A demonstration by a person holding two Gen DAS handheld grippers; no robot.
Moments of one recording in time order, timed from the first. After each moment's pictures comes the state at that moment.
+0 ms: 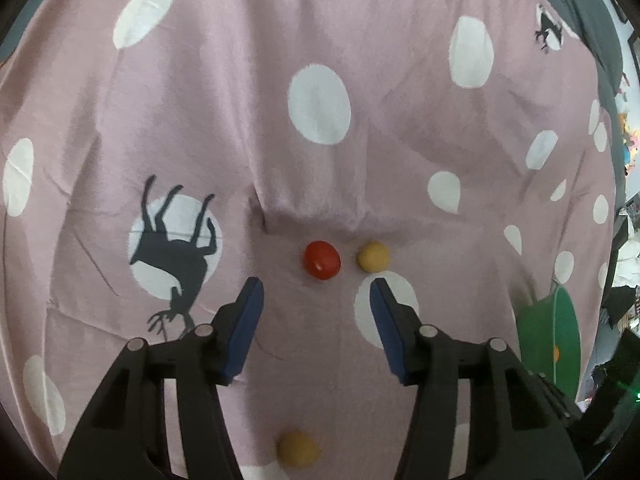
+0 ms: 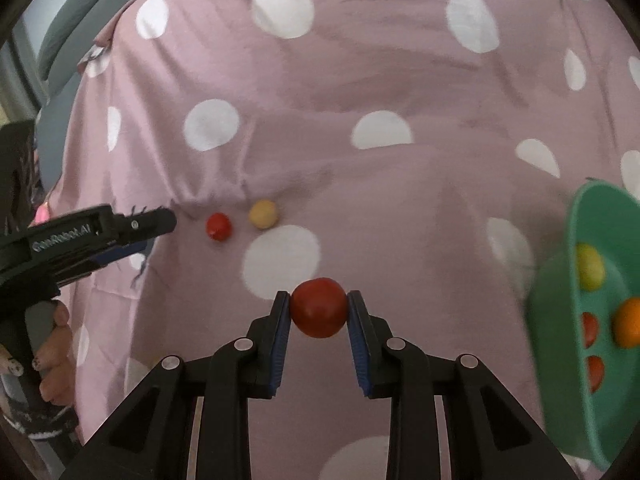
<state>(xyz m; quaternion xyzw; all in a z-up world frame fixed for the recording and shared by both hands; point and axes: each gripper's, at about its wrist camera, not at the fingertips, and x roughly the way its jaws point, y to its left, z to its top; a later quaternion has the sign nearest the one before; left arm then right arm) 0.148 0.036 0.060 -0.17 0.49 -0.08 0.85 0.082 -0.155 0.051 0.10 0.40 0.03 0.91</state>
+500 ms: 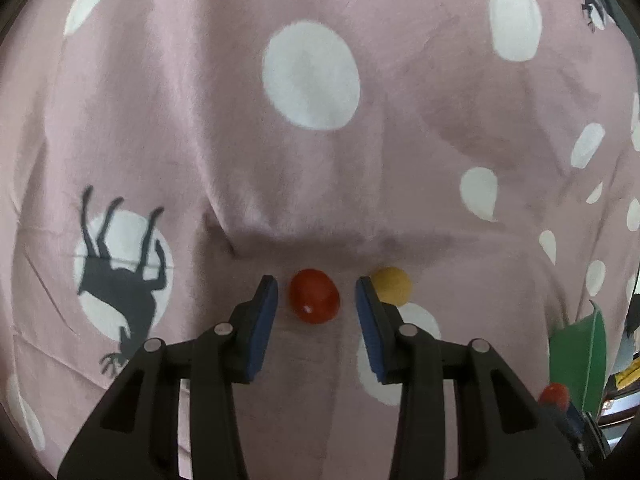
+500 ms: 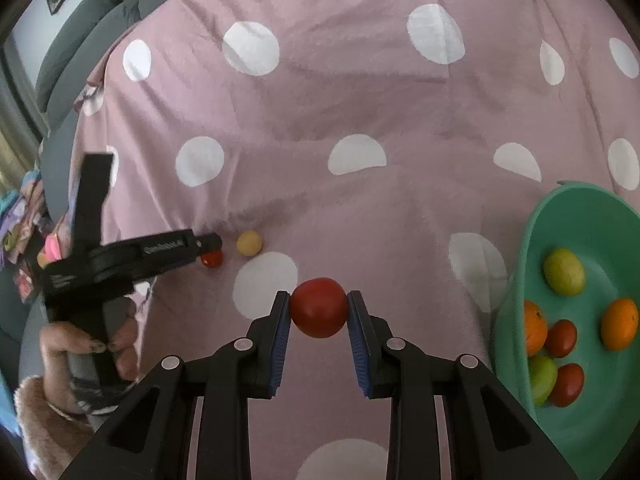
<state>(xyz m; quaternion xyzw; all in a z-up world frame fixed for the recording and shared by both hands) 0.196 0.006 0.025 -0.15 0.51 -0.05 0.84 0.073 -0.183 0.065 0.13 0.39 0.04 0.91</state>
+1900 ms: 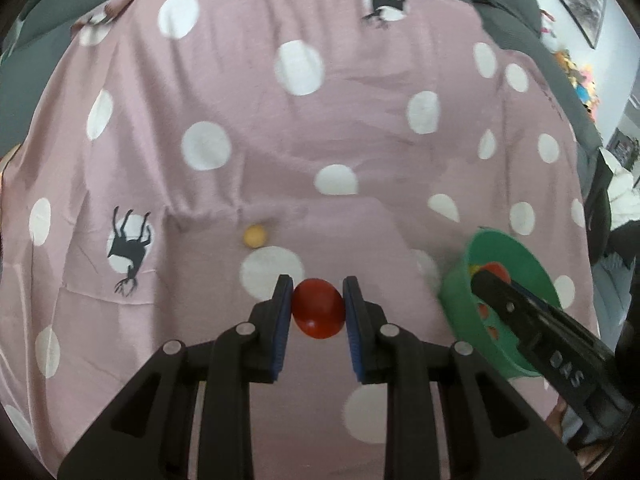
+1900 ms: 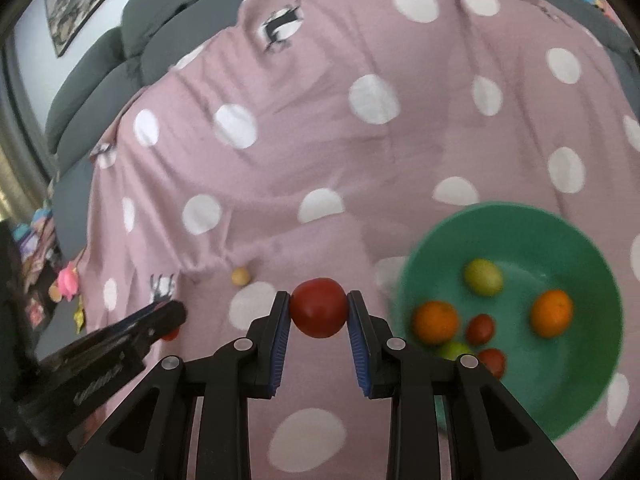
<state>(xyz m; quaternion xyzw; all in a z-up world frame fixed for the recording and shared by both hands) 0.050 -0.082 0.123 -0.07 0.40 -0.11 0.91 0.004 -0.232 0.103 0.16 0.30 -0.01 0.94</state>
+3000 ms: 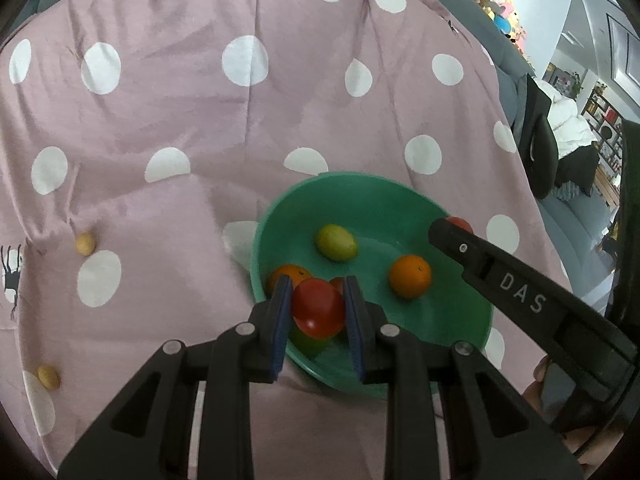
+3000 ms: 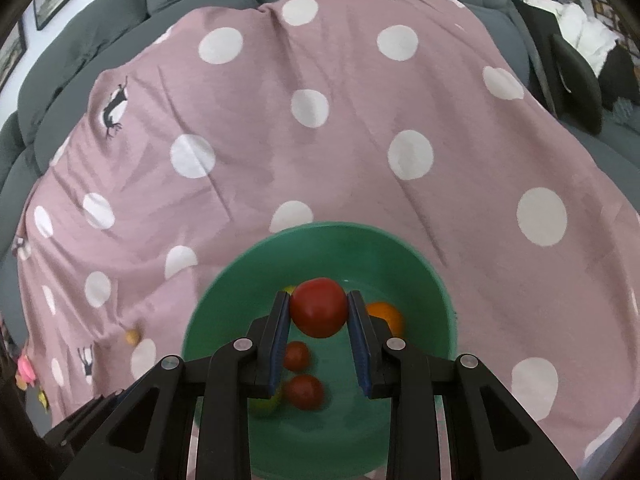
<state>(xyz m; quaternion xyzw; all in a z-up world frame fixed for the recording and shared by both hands) 0.041 -0.238 0.109 -0.02 0.42 -0.25 0.88 -0.033 -0.352 0.088 0.23 0.29 -0.16 0.91</state>
